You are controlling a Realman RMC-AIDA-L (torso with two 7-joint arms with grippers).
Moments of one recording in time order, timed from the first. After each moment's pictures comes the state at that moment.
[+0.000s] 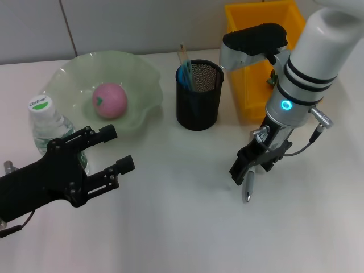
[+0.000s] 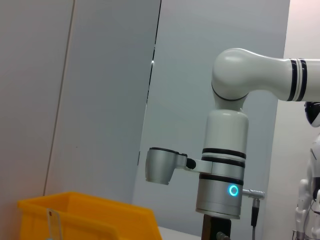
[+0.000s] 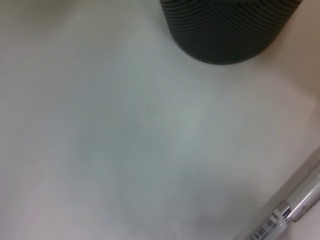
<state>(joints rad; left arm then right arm) -0.36 -2.06 0.91 0.48 1.52 1.72 -1.02 1.05 2.09 -1.21 -0.64 -2.78 -1.48 2.90</state>
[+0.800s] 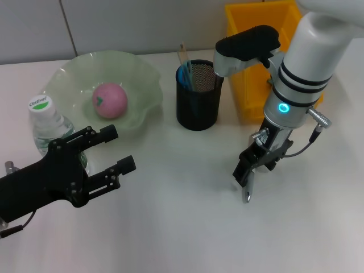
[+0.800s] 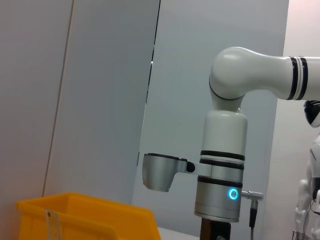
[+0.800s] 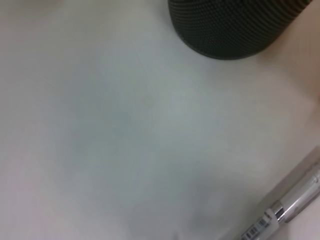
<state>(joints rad) -0.36 -2.07 0.91 0.48 1.52 1.72 -1.01 1.07 2.09 -1.29 -0.63 -2.78 -1.47 2.90</state>
